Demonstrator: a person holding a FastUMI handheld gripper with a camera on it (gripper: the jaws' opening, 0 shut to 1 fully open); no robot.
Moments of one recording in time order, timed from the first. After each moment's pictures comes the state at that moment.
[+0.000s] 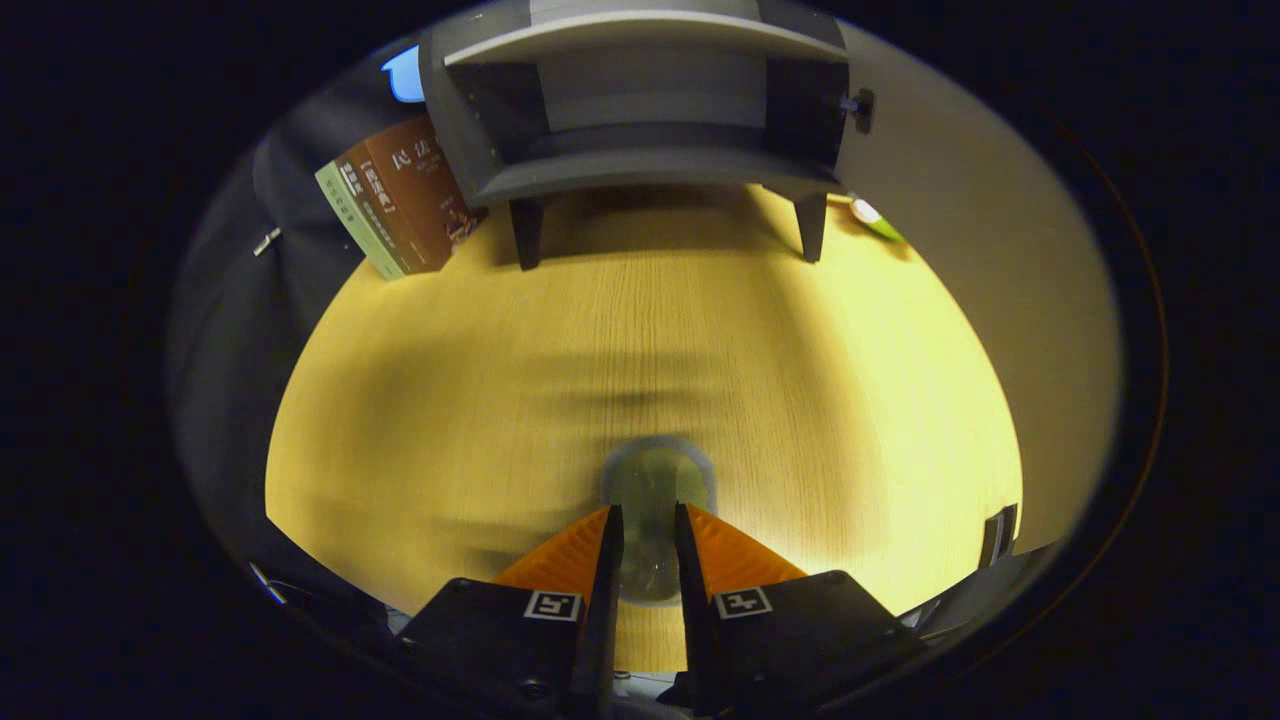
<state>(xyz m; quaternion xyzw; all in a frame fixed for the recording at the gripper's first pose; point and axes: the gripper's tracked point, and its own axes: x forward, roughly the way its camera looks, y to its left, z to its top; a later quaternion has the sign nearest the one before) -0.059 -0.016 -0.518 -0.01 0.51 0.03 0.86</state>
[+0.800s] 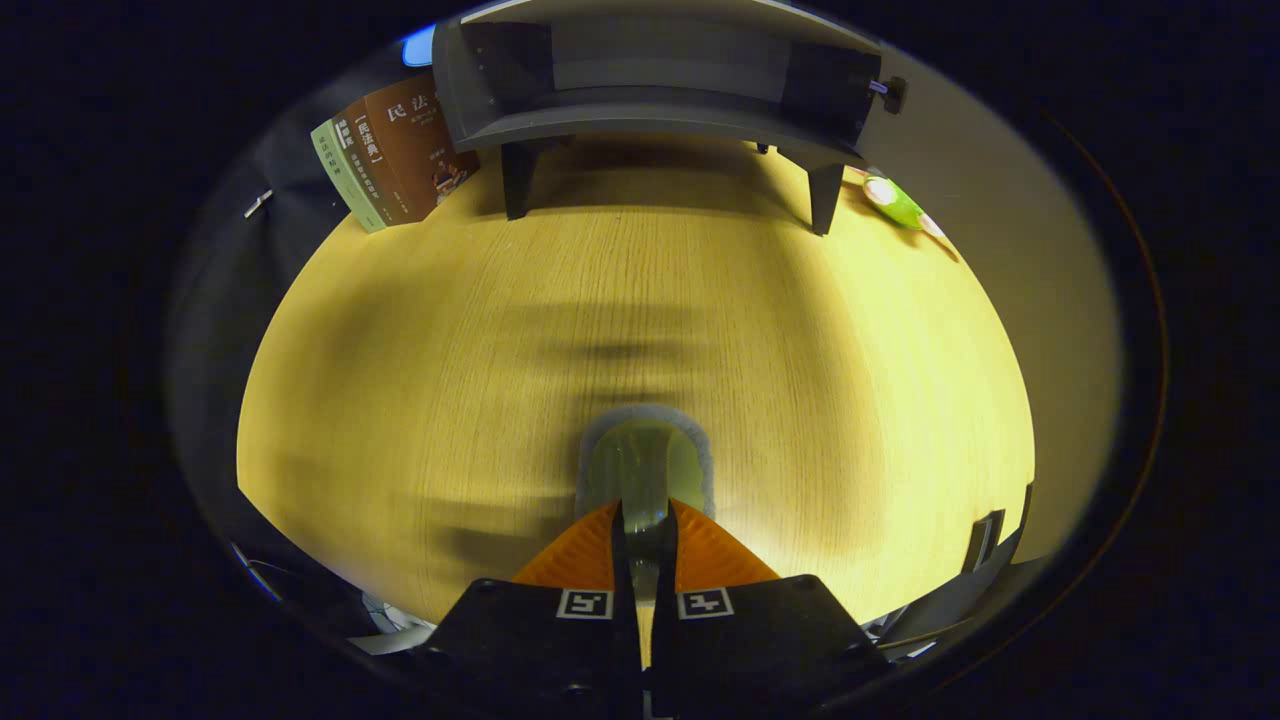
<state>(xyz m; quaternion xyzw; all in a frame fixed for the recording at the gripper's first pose) -0.063 -0.021 -0.534 -0.05 0.55 0.02 0.84</state>
